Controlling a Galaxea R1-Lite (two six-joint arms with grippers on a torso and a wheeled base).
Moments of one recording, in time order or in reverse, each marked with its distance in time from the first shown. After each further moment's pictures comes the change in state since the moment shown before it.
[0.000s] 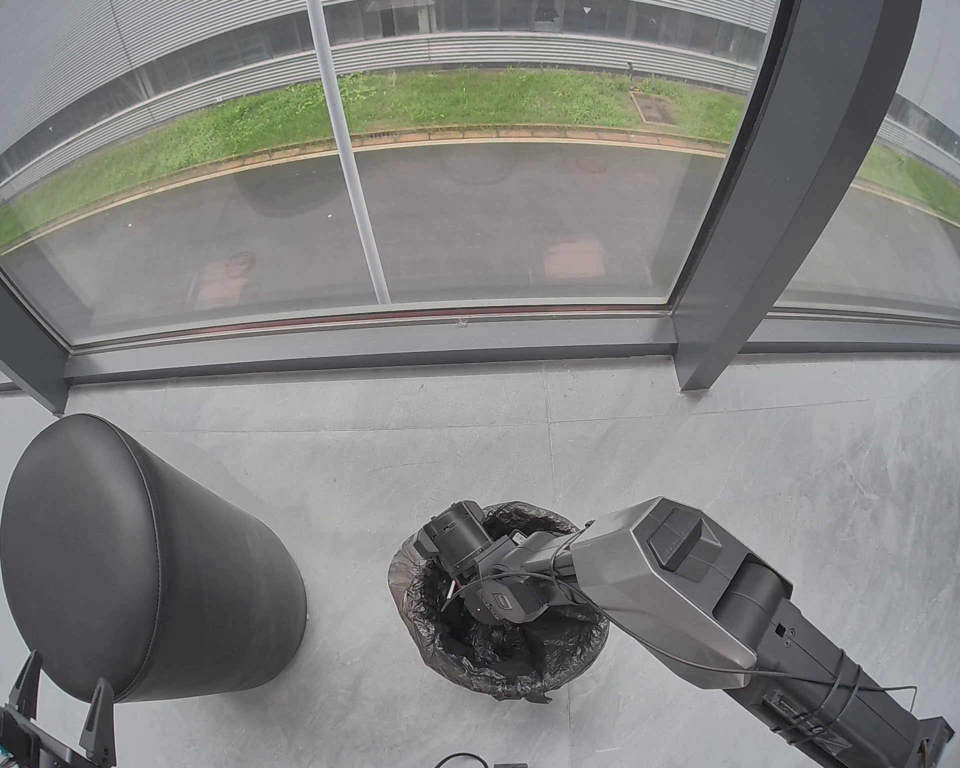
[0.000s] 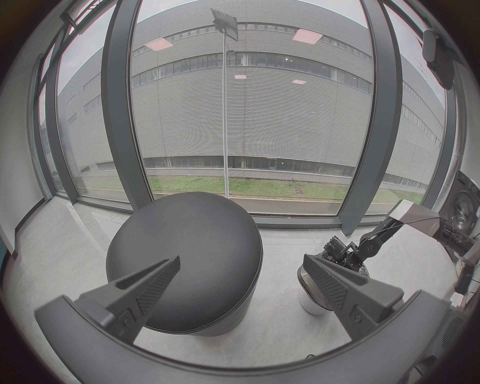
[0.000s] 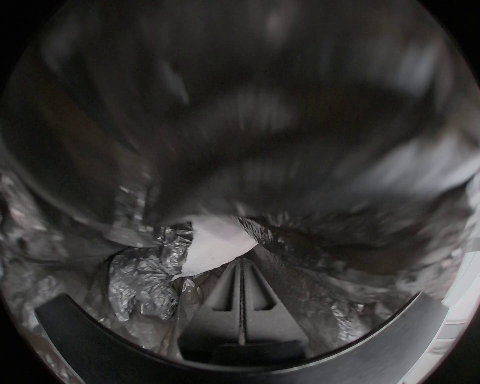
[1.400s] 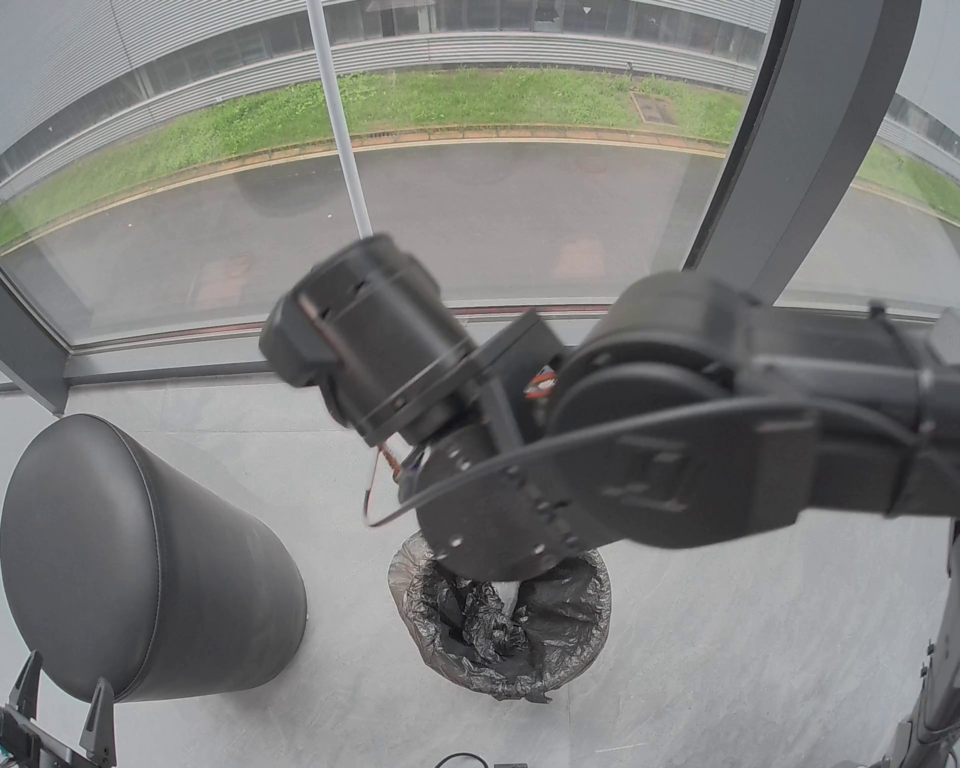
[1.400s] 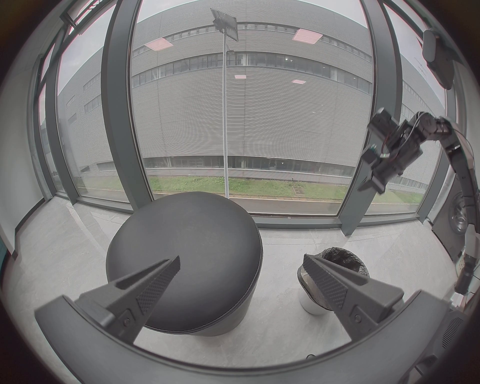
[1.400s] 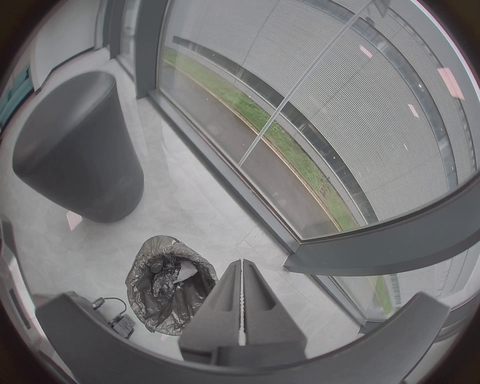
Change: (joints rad) left arm 0.000 0.000 0.000 0.000 0.000 0.000; right arm 0.303 -0.674 0.000 0.444 -0.244 0.061
